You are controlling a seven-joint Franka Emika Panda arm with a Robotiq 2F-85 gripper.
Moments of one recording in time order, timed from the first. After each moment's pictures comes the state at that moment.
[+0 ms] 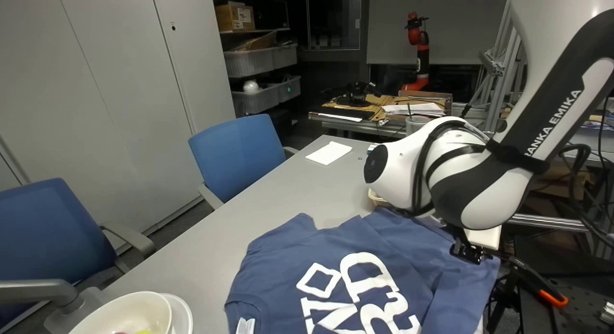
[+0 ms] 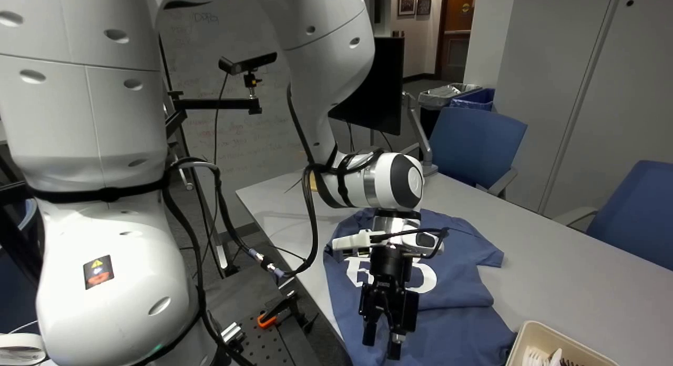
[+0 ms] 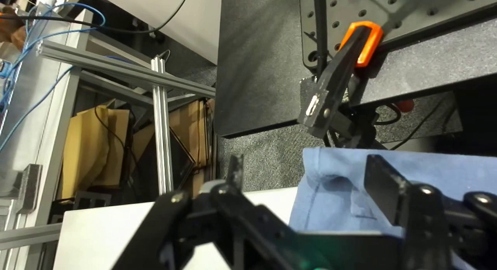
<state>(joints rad) 0.11 0.25 -0.12 -2.50 -0.57 1.95 0.64</state>
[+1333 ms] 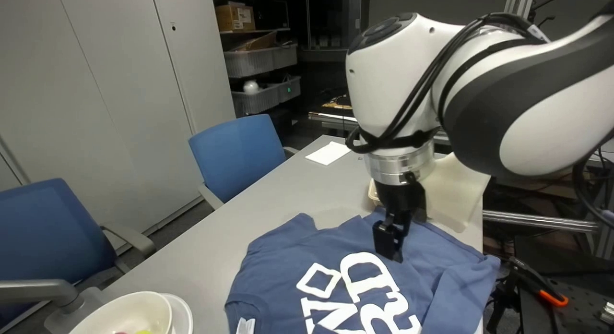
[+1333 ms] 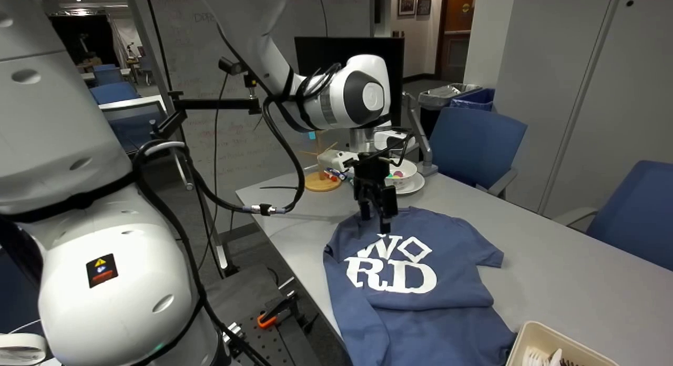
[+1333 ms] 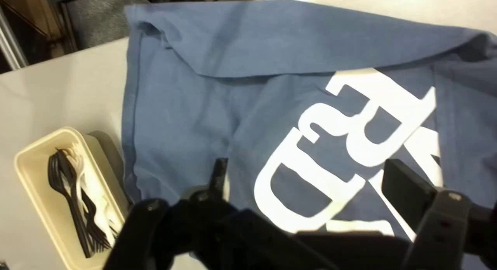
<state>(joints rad) 0.14 -0.08 0.10 -2.49 -0.28 2.21 0.61</state>
